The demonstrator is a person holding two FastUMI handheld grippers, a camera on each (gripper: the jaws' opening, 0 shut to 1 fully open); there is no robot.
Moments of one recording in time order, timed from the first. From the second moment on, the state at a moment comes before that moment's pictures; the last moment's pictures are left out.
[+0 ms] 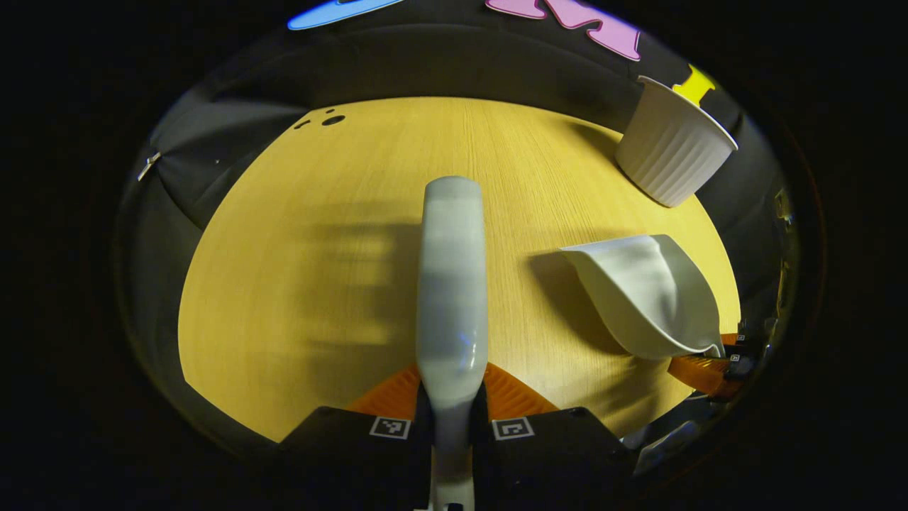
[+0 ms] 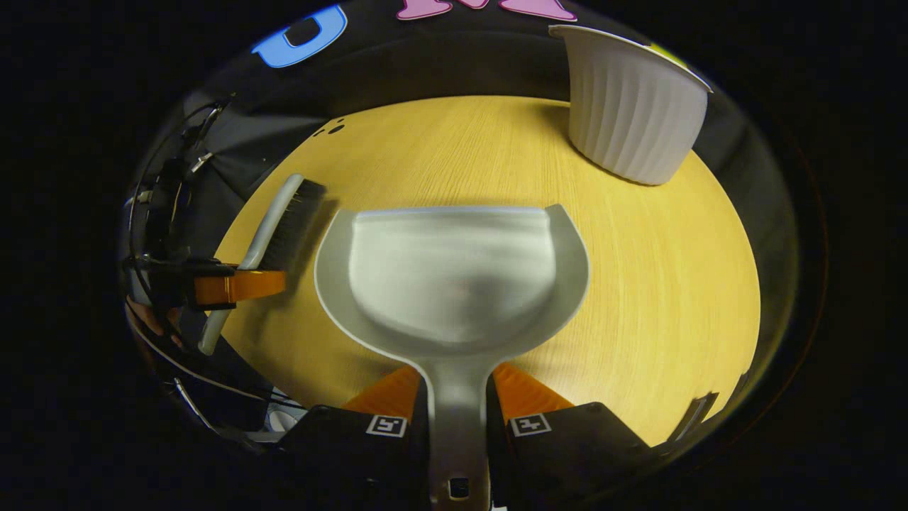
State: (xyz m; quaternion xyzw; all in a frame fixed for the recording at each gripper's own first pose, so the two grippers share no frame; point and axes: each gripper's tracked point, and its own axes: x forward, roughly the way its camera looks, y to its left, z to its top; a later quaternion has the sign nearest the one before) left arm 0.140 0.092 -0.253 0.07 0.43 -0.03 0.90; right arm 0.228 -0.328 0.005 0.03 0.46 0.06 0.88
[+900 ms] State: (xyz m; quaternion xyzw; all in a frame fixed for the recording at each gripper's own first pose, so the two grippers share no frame) left arm 0.143 0.070 -0.212 0.10 0.40 -0.03 0.91; right arm 0.244 -0.327 0.040 0.06 0.43 0.06 0.90
